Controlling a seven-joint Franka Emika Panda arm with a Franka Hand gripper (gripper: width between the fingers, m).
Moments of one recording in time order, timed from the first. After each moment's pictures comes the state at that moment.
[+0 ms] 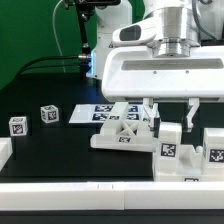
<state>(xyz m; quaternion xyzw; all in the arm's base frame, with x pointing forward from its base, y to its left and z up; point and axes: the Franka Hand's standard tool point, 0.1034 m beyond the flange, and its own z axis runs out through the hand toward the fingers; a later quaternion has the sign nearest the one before) 0.620 0.048 0.085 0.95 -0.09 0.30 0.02</state>
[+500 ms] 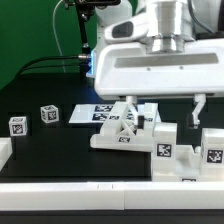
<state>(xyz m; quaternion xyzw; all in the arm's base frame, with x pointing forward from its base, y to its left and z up) 0.623 0.042 0.092 0.96 -0.10 0.24 -0.02</state>
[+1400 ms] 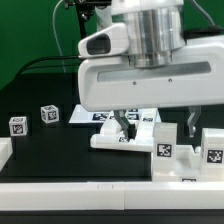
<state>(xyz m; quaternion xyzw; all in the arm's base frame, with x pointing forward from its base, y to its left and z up) 0.633 0.028 0.076 0.99 -0.12 0.02 -0.06</state>
